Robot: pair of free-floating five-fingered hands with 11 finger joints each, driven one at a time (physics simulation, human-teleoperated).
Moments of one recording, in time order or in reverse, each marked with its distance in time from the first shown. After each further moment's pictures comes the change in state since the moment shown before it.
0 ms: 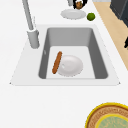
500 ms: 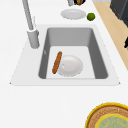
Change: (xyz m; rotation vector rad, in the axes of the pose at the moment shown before) left hand 0.000 0.000 0.000 0.000 0.000 0.000; right hand -0.067 -0.008 0.022 -0.008 -0.015 -0.022
